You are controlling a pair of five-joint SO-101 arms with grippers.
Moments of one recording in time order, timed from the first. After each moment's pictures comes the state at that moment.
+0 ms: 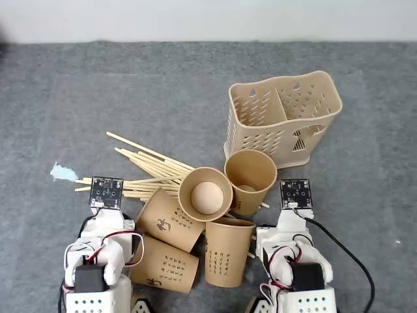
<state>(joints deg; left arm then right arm) -7.0 -103.2 97.1 72.0 1.9 -7.8 -102.7 95.6 73.8 -5.1</state>
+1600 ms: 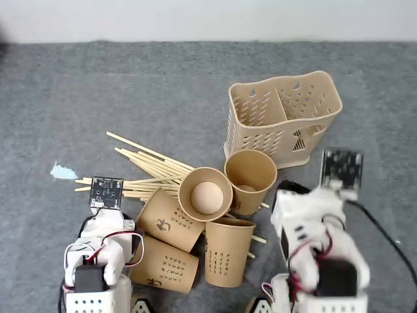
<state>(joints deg) -7.0 -103.2 97.1 72.0 1.9 -3.6 -76.0 52.8 73.8 -10.9</state>
